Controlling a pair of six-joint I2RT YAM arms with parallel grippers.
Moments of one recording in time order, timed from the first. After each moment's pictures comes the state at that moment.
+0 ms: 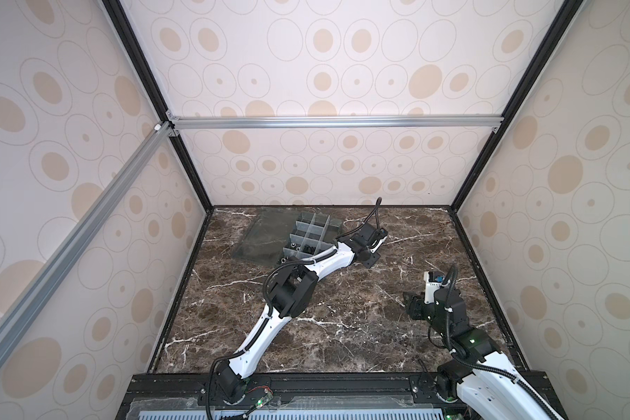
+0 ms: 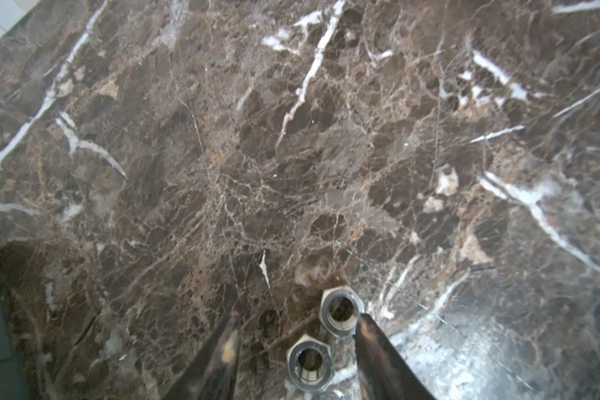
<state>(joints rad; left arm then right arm) -0.78 2.49 2.11 -0.50 -0.02 0.11 0.34 0.57 0.33 -0.34 0.11 0.34</state>
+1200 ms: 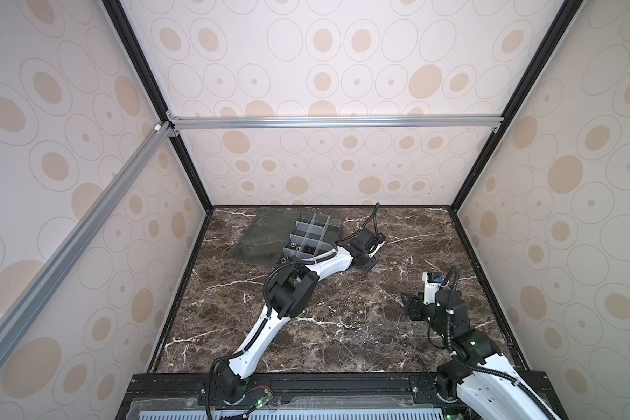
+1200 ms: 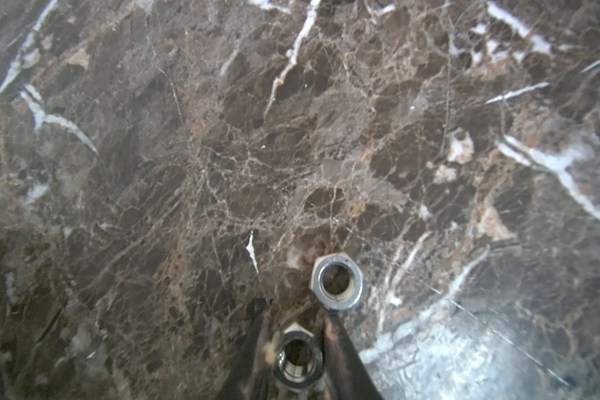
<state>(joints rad) -0.79 2.47 2.00 -0.42 -0.01 0.13 0.34 0.54 0.32 -0.33 0.08 0.33</state>
